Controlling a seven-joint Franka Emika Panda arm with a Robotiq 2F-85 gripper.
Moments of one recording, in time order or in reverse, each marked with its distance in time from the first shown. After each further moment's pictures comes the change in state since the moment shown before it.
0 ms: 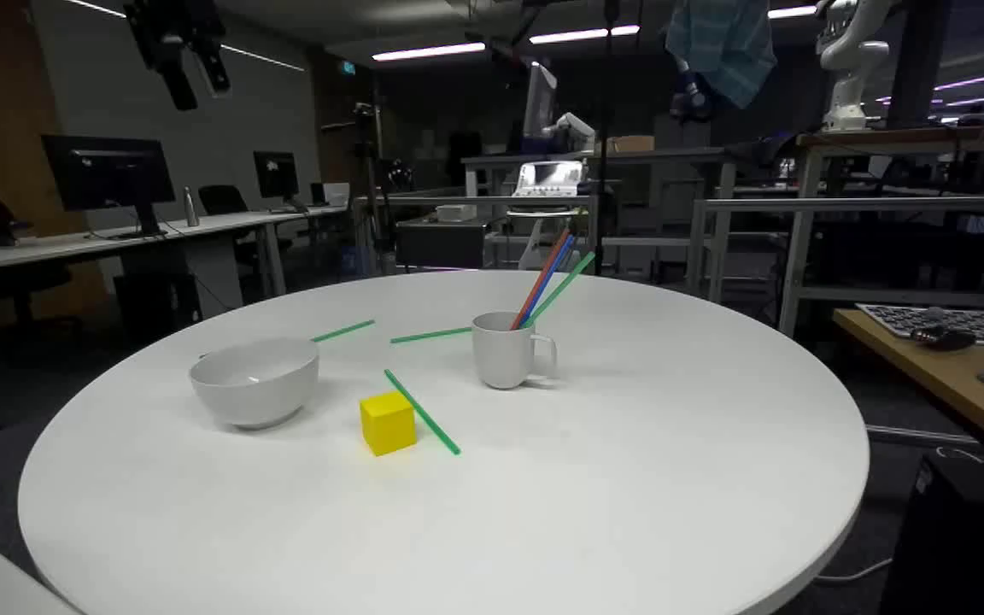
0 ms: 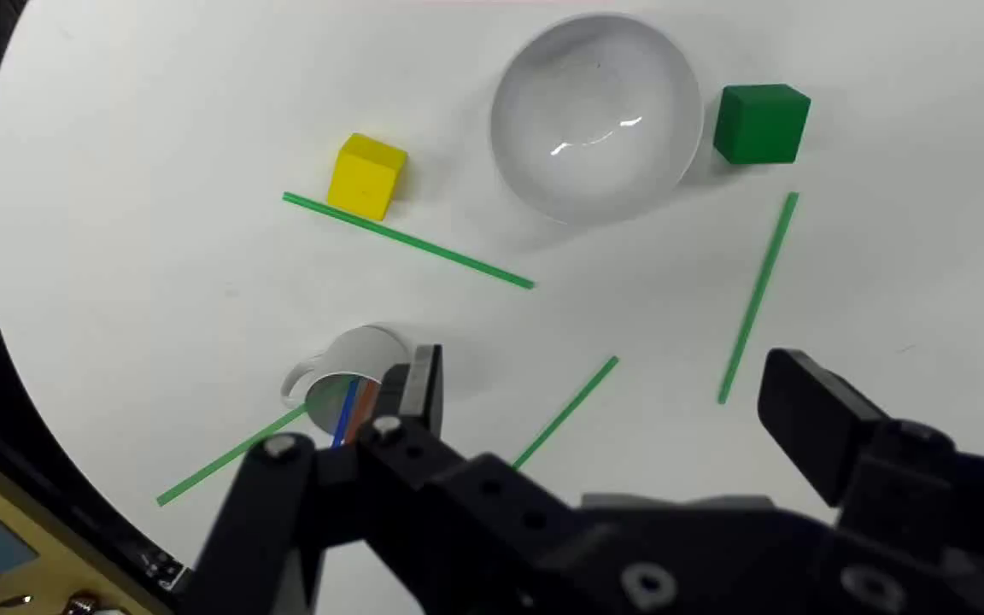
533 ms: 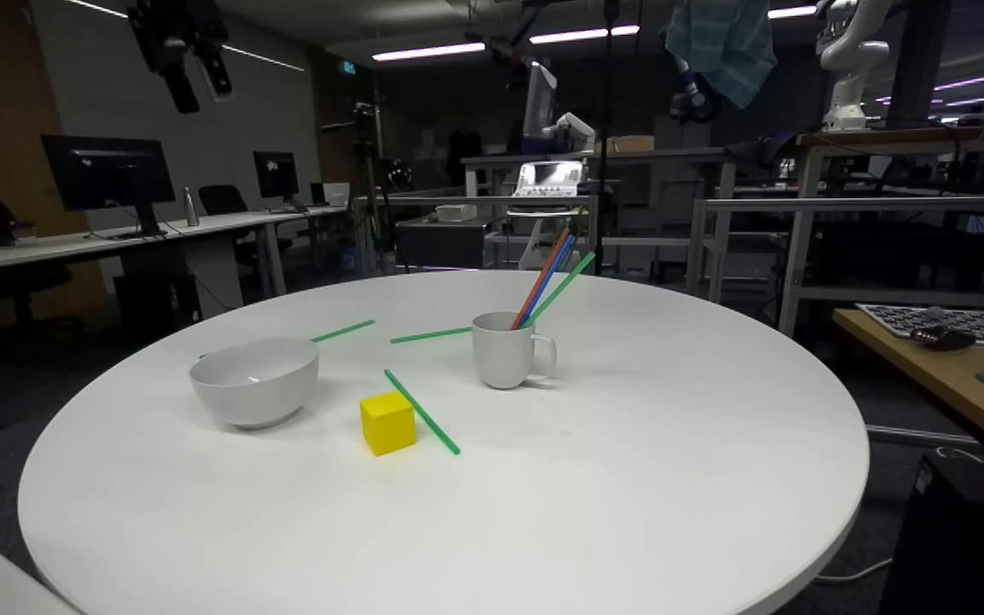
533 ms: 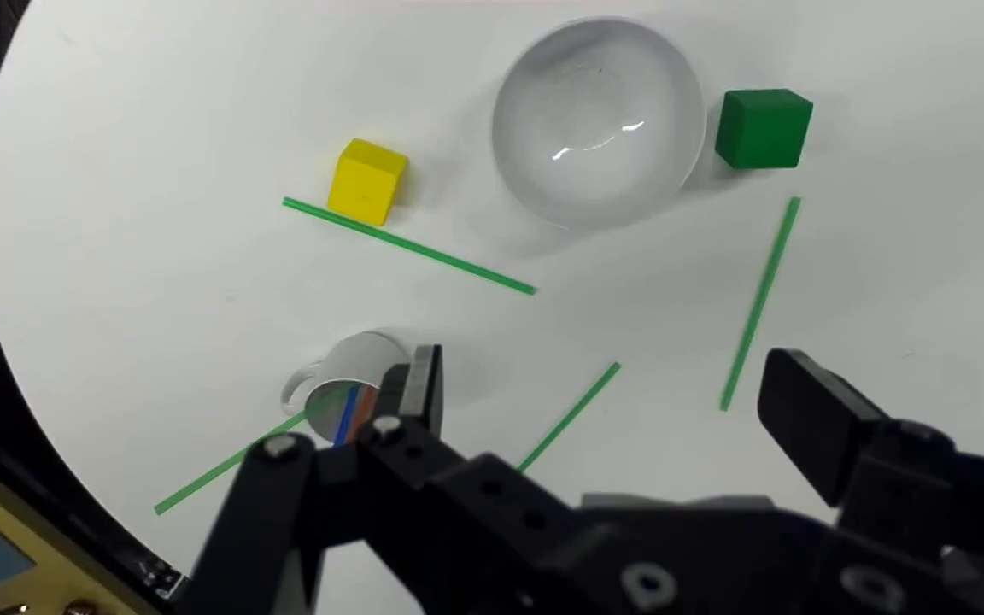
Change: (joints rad) arm 0.000 0.011 -0.006 0.000 0.000 0.000 -0.004
